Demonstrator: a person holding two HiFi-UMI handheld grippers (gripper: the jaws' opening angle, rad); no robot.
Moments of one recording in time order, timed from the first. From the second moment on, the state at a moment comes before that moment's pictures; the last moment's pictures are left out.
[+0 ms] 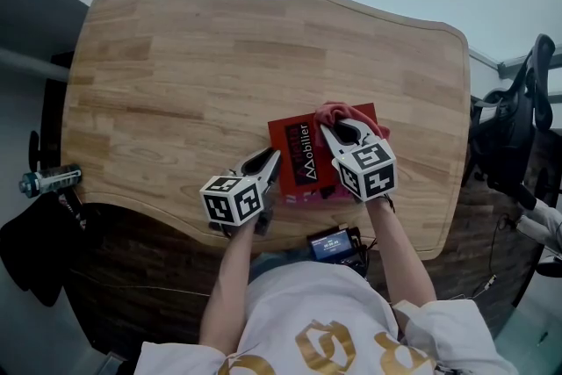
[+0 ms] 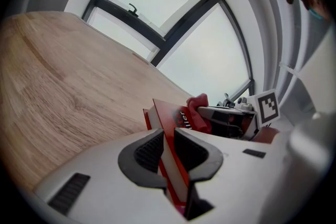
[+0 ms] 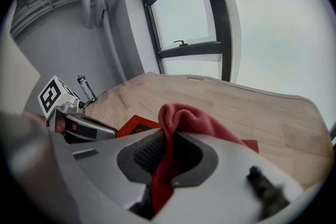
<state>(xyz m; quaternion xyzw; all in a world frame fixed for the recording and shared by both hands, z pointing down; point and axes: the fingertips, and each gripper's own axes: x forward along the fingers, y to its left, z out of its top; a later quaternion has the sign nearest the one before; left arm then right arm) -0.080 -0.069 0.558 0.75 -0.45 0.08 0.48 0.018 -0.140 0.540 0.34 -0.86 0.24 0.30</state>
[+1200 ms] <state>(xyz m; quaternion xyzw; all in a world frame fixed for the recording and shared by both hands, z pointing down) -0.080 -0.069 0.559 0.75 -0.45 0.08 0.48 0.068 -0.158 0.542 0.39 -0.84 0.24 0.30</state>
